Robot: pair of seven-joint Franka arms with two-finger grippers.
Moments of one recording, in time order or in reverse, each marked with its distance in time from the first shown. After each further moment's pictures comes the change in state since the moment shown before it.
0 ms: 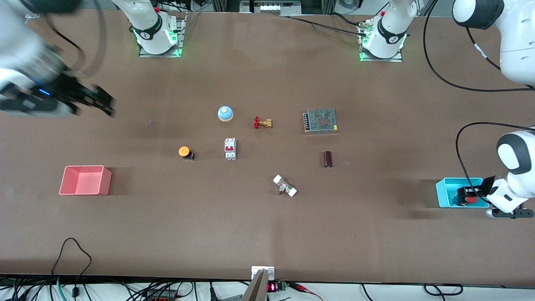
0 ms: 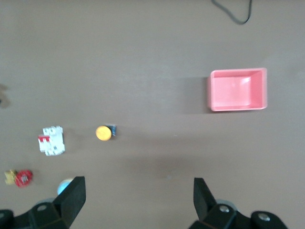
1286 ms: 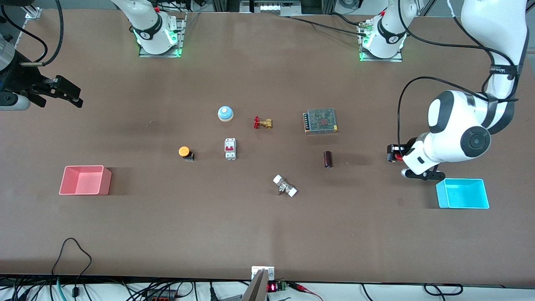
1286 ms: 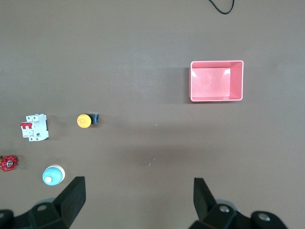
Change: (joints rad) left arm -0.213 -0.364 -0.143 -0.501 -0.001 -0.096 -0.330; right arm 0.027 0.037 -0.092 0.049 0.000 -0.079 -0.053
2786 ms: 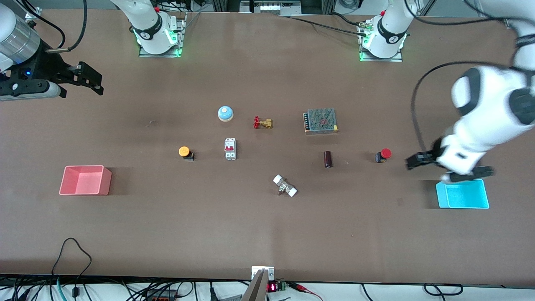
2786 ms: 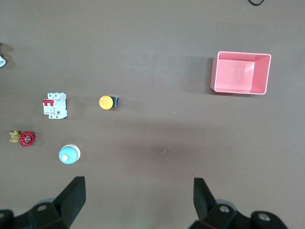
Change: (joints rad) left arm -0.018 -0.143 0.084 0.177 -0.010 -0.007 -0.116; right arm 0.076 -0.030 0.010 -0.005 0.023 -0.063 0.006
